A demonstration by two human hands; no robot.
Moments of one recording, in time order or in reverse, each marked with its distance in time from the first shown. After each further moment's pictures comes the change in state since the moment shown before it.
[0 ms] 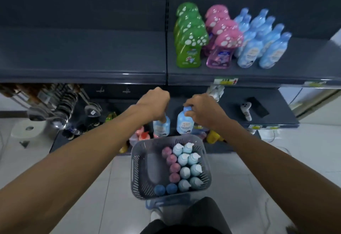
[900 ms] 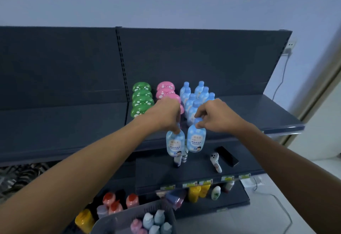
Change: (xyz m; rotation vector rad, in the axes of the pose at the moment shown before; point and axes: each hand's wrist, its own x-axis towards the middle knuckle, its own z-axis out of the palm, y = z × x) left_hand 0.070 0.178 -0.165 0.050 0.303 0.335; right_hand -0.028 0.127 -0.235 -0.060 0.230 0.089
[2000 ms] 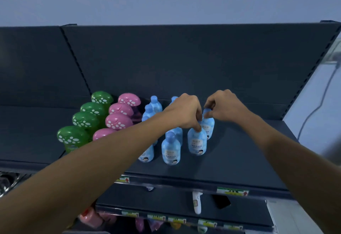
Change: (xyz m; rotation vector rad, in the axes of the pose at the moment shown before) left_hand 0.322 0.135 0.048 -0.165 -0.010 -0.258; right_hand 0.197 0.320 -0.044 0.058 -0.066 -0.120
